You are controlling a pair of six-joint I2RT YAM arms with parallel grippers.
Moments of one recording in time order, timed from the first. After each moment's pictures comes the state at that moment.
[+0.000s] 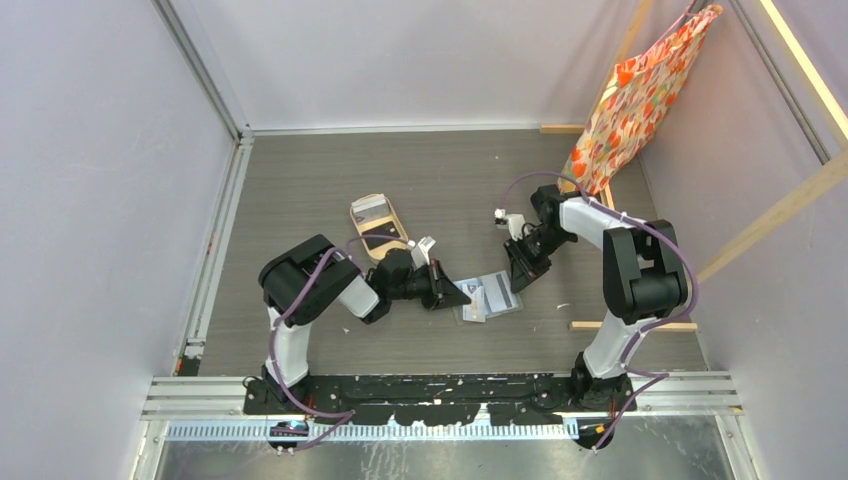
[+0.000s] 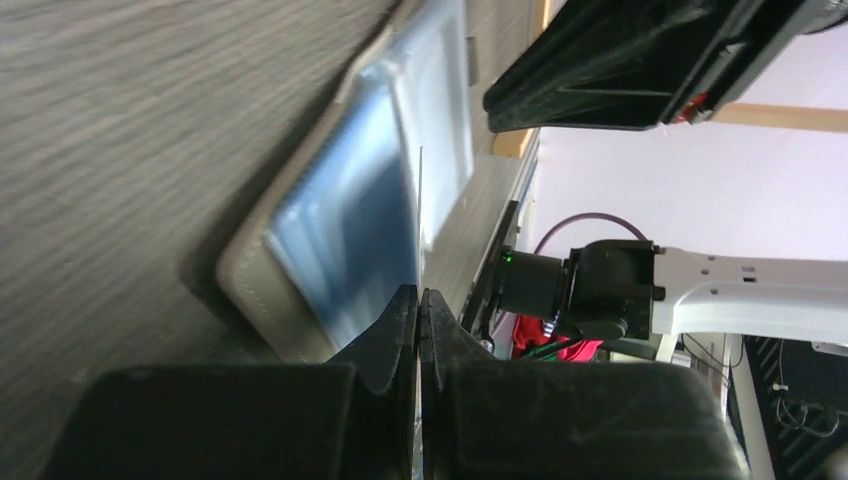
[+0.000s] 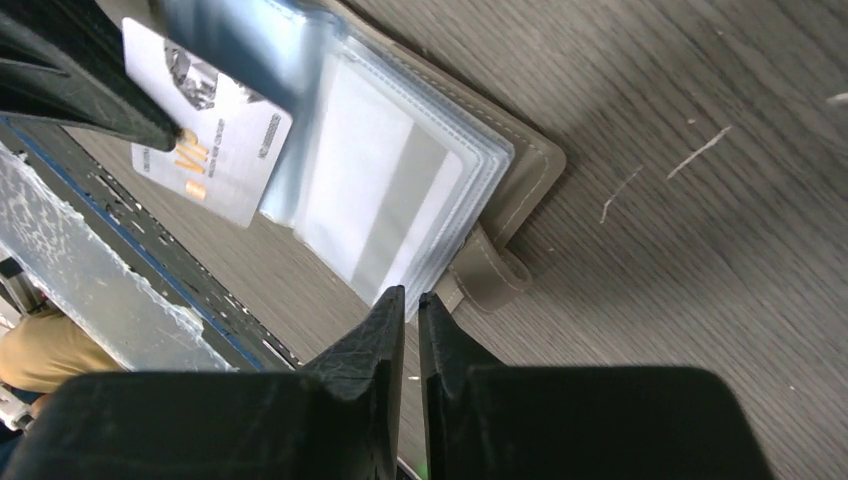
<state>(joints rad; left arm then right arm) -0.78 1.94 0.59 1.00 0.55 -1.21 0.18 1.76 1.08 -0.92 -0.56 -0.42</state>
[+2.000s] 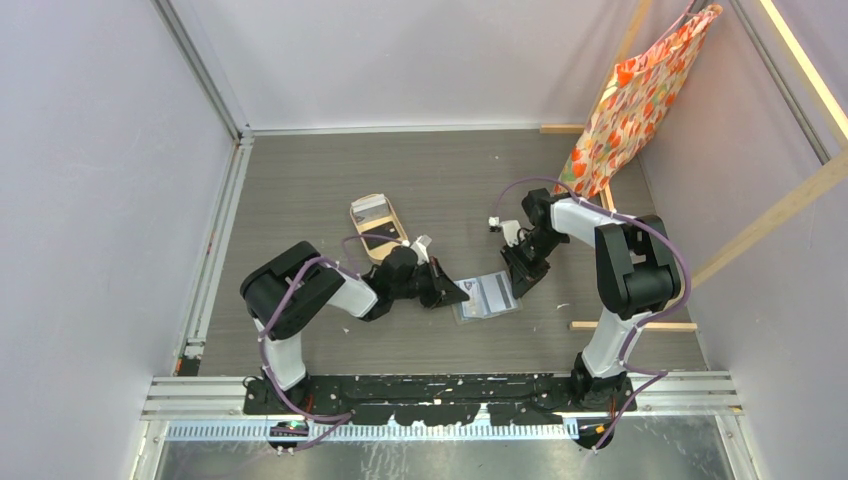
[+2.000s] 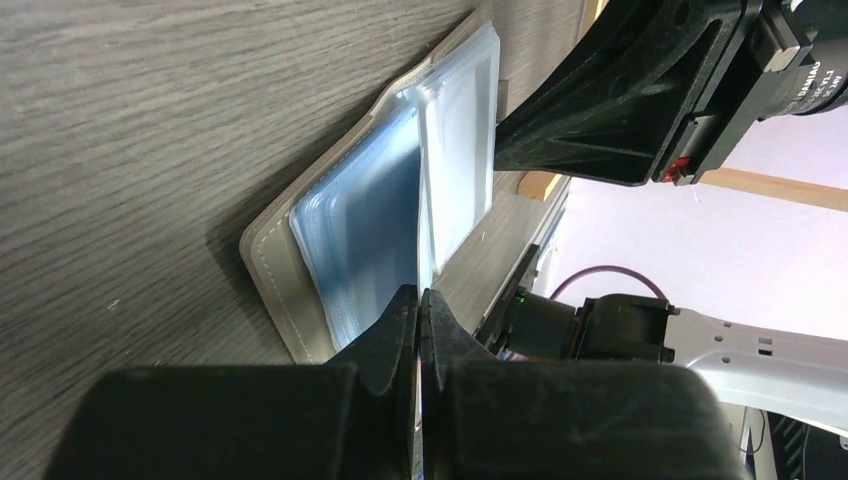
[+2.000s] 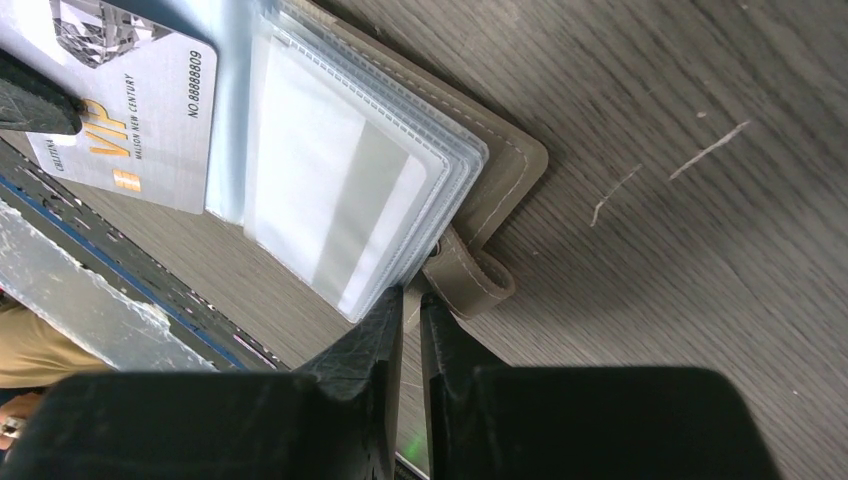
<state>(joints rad) -0.81 1.84 0.61 0.76 0.38 -1.23 0.23 1.81 1.09 -0.93 -0.45 -0.40</state>
